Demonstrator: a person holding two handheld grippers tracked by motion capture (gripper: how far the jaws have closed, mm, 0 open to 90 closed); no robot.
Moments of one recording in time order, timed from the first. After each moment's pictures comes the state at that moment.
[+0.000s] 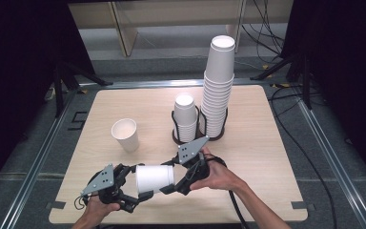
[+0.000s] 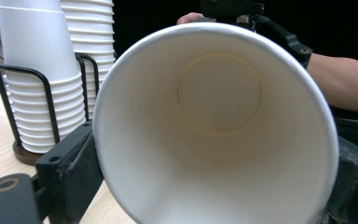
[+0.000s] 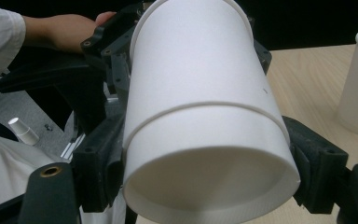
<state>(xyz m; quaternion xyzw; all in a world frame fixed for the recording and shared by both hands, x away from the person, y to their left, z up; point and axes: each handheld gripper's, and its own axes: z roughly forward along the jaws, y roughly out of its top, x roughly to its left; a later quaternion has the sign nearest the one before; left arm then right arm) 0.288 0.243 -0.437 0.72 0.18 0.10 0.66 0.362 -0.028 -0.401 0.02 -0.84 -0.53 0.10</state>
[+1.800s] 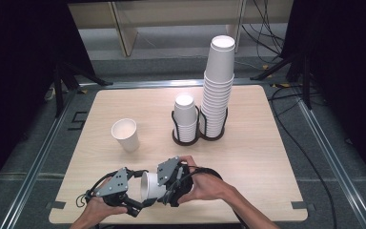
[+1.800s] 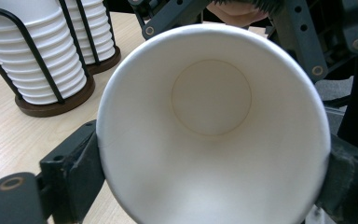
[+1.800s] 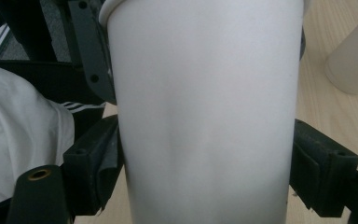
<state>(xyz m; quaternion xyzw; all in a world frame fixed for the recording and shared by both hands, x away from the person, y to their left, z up) 0.286 0.231 -0.440 0.81 0.17 0.11 0.54 0.332 0.013 -0.408 0.07 -0.93 -0.35 -0.04</state>
